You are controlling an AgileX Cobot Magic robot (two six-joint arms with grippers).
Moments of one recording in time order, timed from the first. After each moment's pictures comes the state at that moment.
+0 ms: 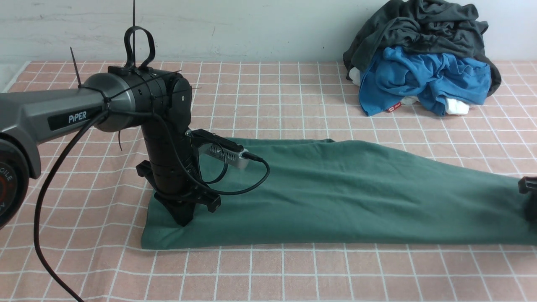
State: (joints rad) right arm -0.34 1.94 -1.20 0.08 0.80 -0.10; left arm -0.31 2.08 -1.51 -0.05 1.13 0.26
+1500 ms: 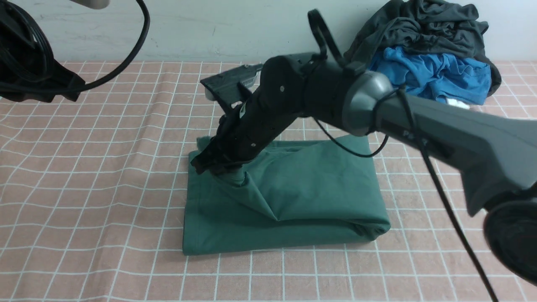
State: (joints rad) right arm 0.70 2.26 -1.99 0.33 0.91 -0.14; left arm -0.17 1.31 -1.45 0.12 1.17 0.17
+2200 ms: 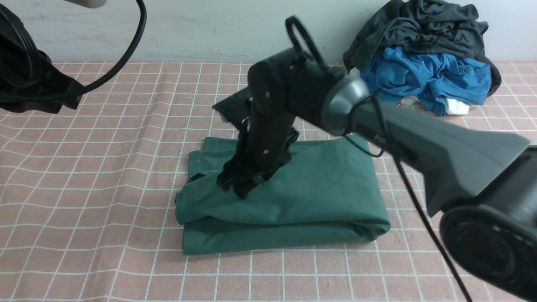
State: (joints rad) right arm 0.72 2.38 -2.16 0.07 1.24 -0.05; left arm -0.17 1.25 -1.39 0.03 1.20 0.17
